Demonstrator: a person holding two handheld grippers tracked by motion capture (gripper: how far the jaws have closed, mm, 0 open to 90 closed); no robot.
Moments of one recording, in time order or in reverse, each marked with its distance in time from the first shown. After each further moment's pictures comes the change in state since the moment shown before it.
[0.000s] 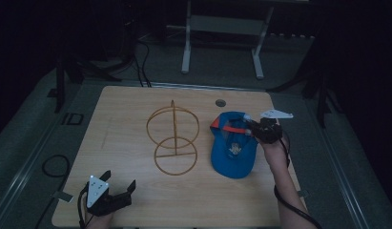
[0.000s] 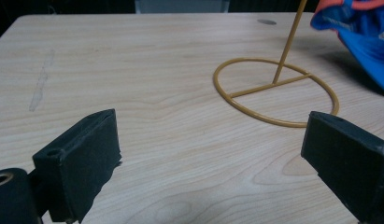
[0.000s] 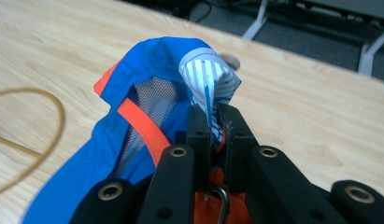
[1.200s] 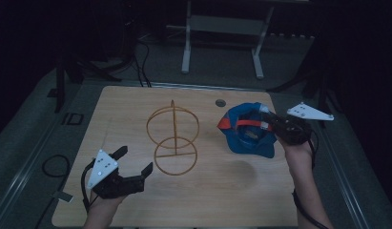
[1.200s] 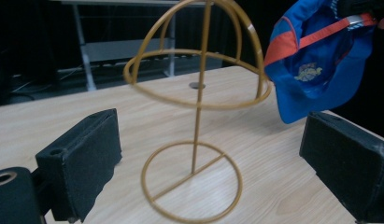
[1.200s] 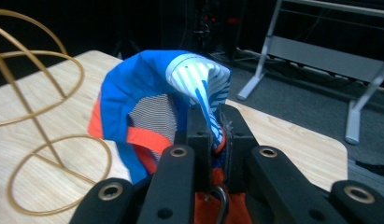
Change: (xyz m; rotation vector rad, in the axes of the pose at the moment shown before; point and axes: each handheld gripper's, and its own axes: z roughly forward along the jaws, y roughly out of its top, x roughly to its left) left arm -0.049 0.121 -0.019 -0.089 -0.207 0.069; right arm 0.012 0.036 -0.100 -0.192 0.024 -0.037
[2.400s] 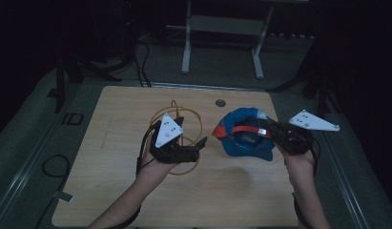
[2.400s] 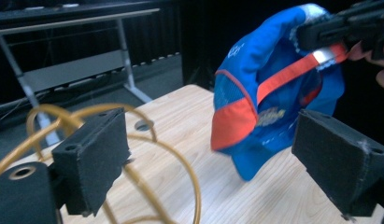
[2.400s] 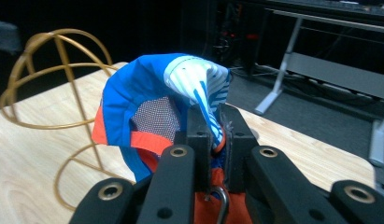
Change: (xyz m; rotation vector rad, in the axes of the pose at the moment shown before) left arm -0.067 0.083 0.103 0.011 -0.164 0.152; right arm 0.023 0.000 -0.023 -0.060 0.078 -0.022
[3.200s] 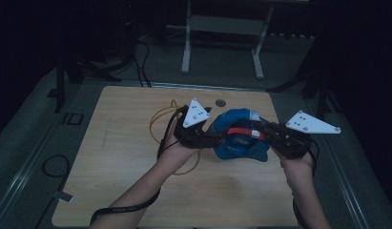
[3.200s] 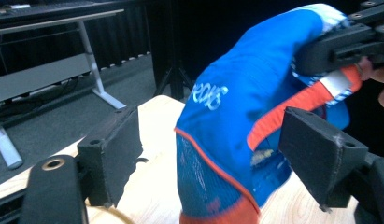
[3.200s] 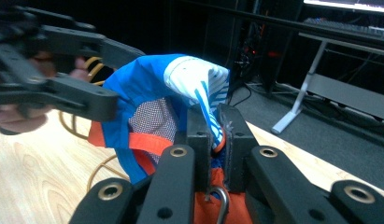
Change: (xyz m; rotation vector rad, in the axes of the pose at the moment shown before) left arm -0.014 0.035 0.053 0.030 -0.143 0.030; right arm 0.030 0.021 -0.012 -0.049 0.087 -0.064
